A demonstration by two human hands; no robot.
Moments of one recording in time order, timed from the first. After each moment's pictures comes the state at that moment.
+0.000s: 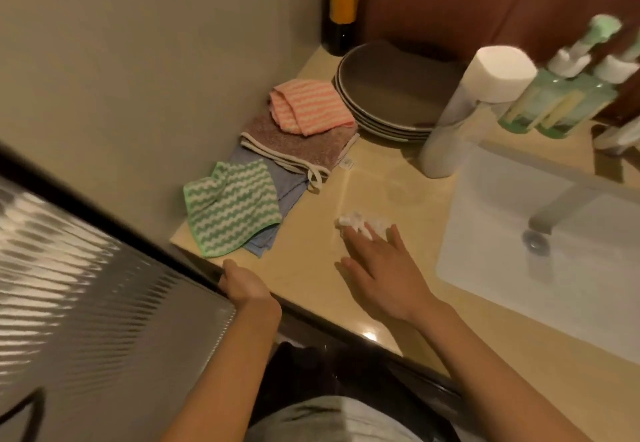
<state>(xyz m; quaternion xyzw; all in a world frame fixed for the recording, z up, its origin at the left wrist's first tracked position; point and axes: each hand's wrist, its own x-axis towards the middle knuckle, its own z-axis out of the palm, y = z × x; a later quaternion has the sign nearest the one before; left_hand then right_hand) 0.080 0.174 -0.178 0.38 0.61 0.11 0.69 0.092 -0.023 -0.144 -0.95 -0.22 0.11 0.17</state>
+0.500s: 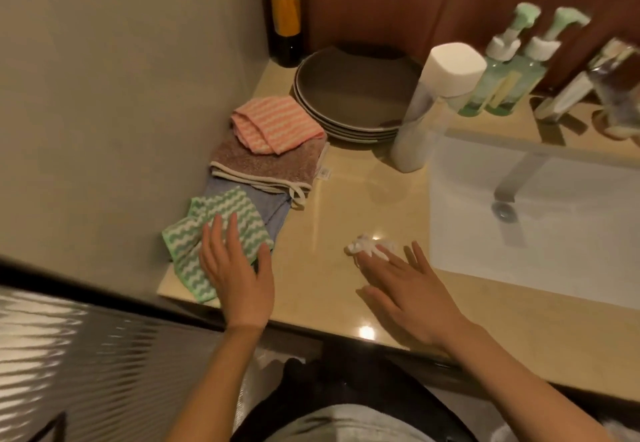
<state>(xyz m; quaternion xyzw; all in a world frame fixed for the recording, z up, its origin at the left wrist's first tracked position) 0.099 0.203 -0.174 0.92 0.09 0.18 0.35 0.056 -0.036 -0.137 -0.97 -0.16 0.13 0.10</state>
